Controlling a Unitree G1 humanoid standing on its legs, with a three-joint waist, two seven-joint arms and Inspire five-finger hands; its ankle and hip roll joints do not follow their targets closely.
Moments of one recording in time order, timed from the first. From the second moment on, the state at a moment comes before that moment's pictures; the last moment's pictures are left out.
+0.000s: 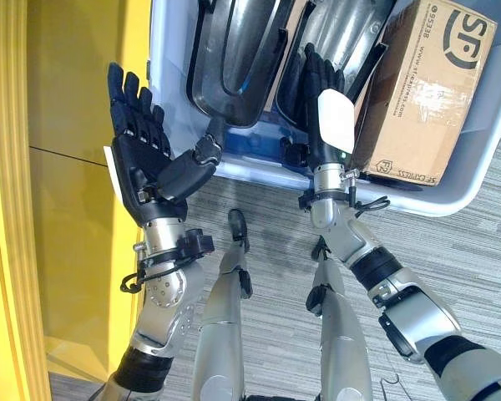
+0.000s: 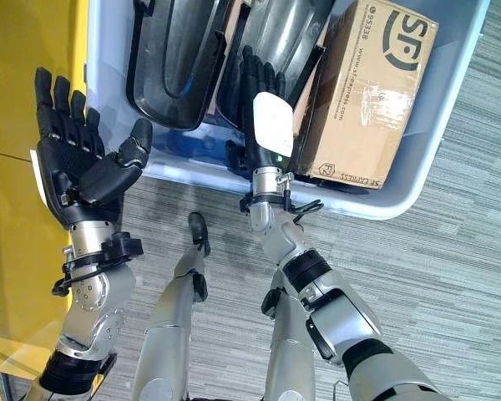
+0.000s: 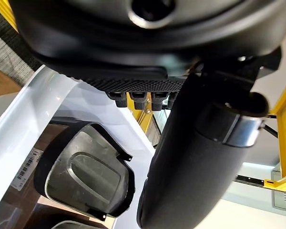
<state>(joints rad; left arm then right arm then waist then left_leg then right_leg) -0.21 0.34 -0.19 -0.31 -0.42 -0.35 0.57 -0.94 -0.20 0.48 0.63 -0.47 0.07 -0.69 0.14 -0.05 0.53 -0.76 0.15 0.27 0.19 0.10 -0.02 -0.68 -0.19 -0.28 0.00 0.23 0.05</state>
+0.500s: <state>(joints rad) -0.21 0.34 -0.20 -0.31 -0.43 -0.35 0.53 -0.98 -0.21 0.50 0.68 -0.54 0.06 -0.74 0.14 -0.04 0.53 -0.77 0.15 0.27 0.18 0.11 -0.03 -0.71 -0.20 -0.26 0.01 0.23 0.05</state>
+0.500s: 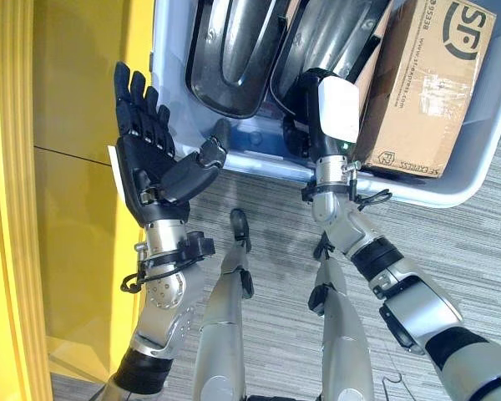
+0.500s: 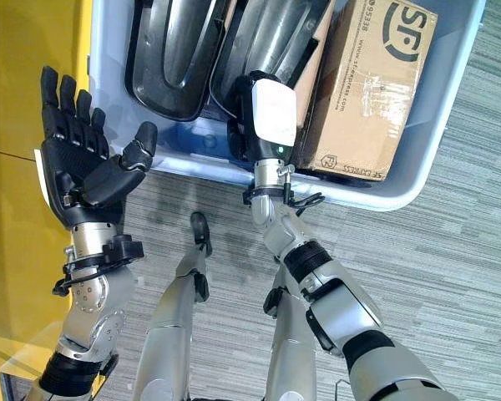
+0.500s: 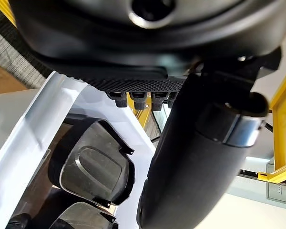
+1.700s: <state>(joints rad) 0.00 0.37 -0.06 -0.28 -0.54 -0.28 0.34 -0.30 -0.50 0.28 -0.06 -0.48 0.00 -0.29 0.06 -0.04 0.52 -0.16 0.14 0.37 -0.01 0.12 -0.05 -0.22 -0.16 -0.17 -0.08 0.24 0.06</state>
